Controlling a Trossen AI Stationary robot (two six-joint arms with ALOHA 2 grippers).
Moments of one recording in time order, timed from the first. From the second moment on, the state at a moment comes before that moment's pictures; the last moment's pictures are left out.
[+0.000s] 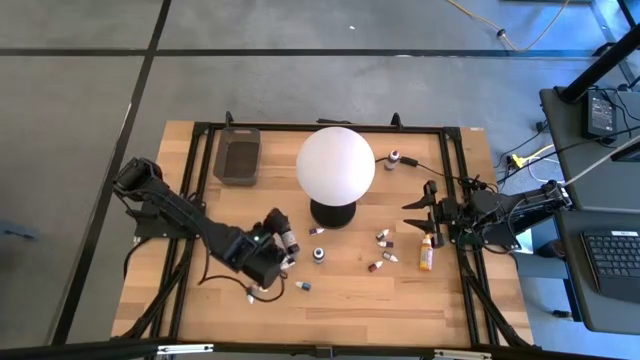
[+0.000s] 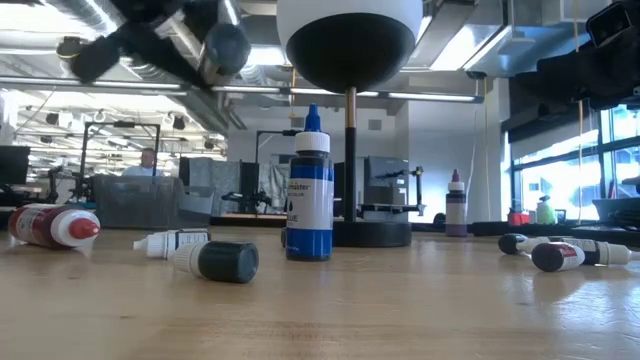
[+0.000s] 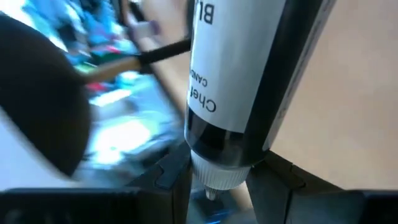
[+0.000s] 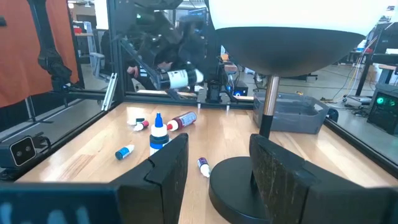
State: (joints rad) left arm -0.53 1.59 1.15 -0.91 -1.03 0.53; right arm 0.25 0.01 0.01 0.05 0.21 -0.06
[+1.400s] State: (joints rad) left arm -0.26 1.59 0.69 -0.97 -1.52 0.93; right arm 0.25 0.01 0.01 0.07 0.38 0.05
